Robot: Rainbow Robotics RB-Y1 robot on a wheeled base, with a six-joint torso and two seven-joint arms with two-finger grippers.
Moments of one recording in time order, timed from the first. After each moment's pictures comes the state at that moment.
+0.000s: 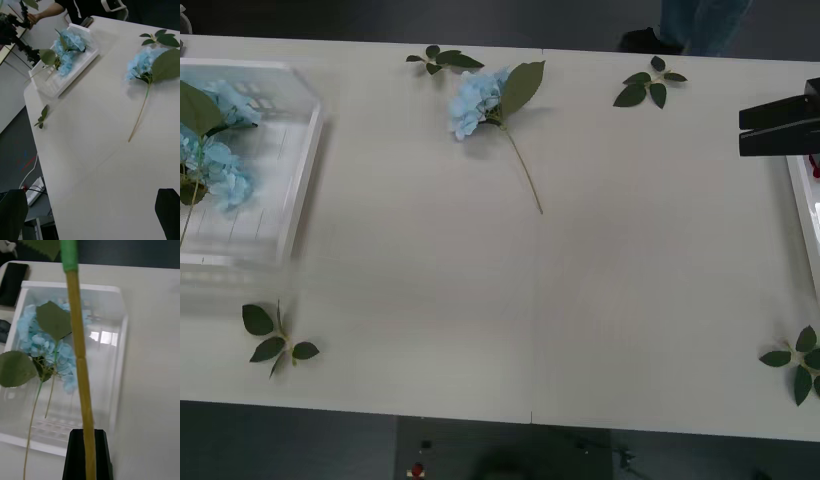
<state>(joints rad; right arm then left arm) -0.50 -1.25 0.21 -1.48 -2.30 1.23 2.40 -0.49 0.46 0.57 -2.21 0.37 1.92 -1.63</state>
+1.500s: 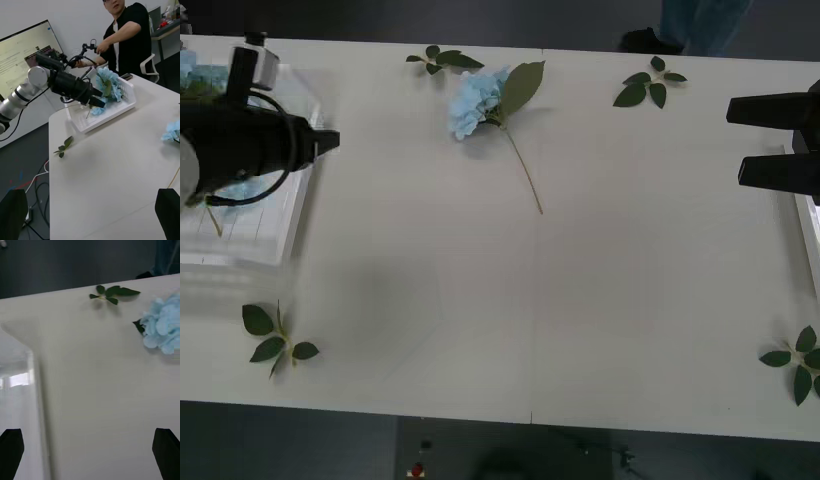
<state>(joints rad) -0.15 -1.20 -0.05 -1.84 -2.48 1.07 2.67 -0.37 0.46 0.16 -1.83 0.64 1.15 -1.77</state>
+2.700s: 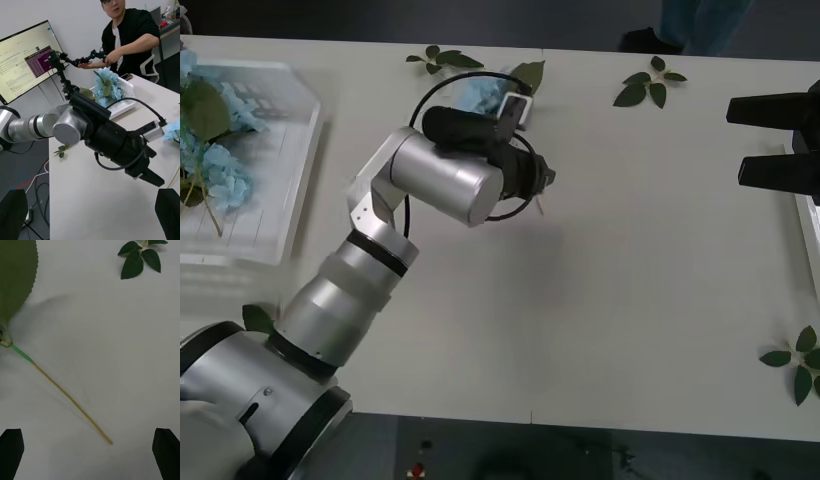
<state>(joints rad) -0.15 -1.20 -0.05 -1.84 -2.48 1.07 2.67 -0.72 0.07 -0.37 -1.27 0.28 0.85 -1.42</state>
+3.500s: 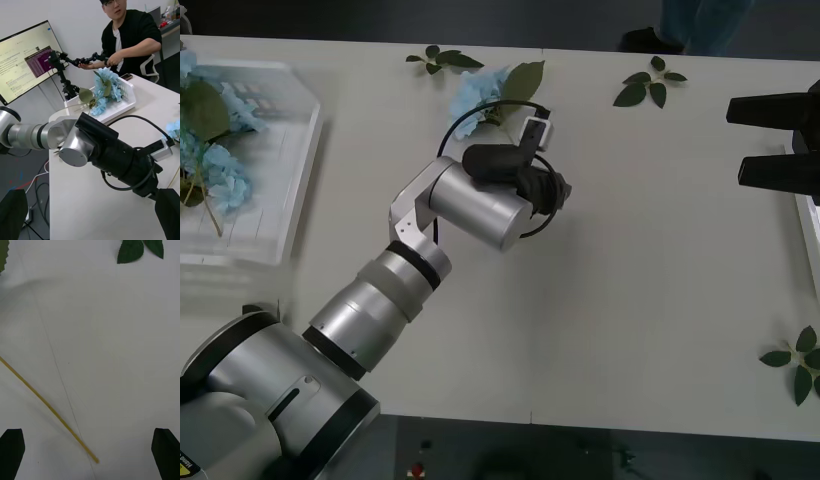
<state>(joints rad) -0.15 -1.20 -0.05 -1.84 -2.48 1.07 2.67 -0.77 0.00 -0.40 -1.04 0.22 0.67 -1.37</state>
